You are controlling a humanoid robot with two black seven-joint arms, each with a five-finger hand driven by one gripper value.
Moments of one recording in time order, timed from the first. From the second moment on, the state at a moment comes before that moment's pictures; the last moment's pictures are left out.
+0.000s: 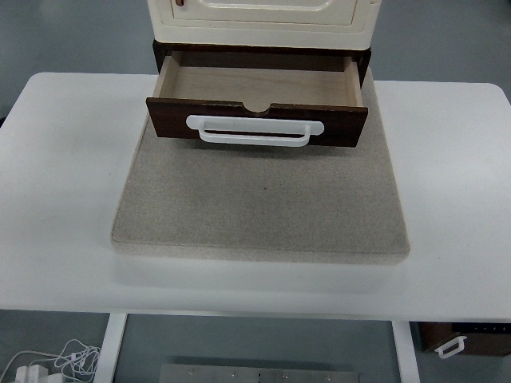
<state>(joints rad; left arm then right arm) -1.17 0.55 -1.16 -0.72 -0.15 -0.35 -0.07 -0.02 0.00 -0.01 0.17 -0.04 -0.05 0.03</state>
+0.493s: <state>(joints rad) -1.24 0.57 -1.03 -1.09 0.05 -0.26 -0.07 -0.02 0.00 -0.01 0.17 -0.04 -0.05 0.03</state>
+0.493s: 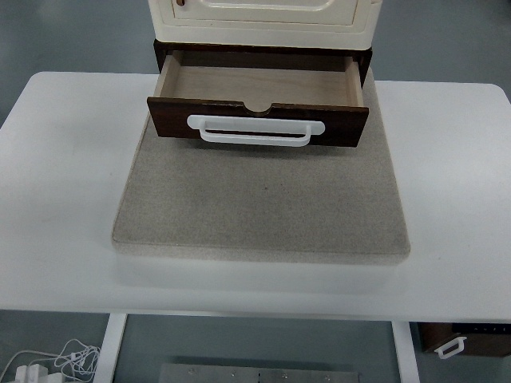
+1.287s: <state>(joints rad) -1.40 0.57 -0.39 -1.54 0.29 -0.13 -0.07 -0.02 0.00 -0.01 0.17 -0.04 -0.05 0.03</state>
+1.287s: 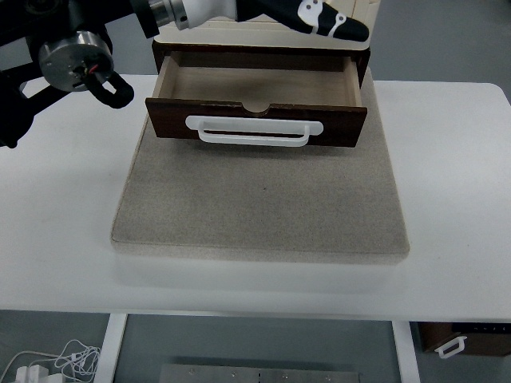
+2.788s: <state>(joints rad) -1.42 0.56 -0.13 -1.46 0.51 -0.55 0.43 -0.02 0.00 -0.01 0.17 -0.04 -0.05 0.03</state>
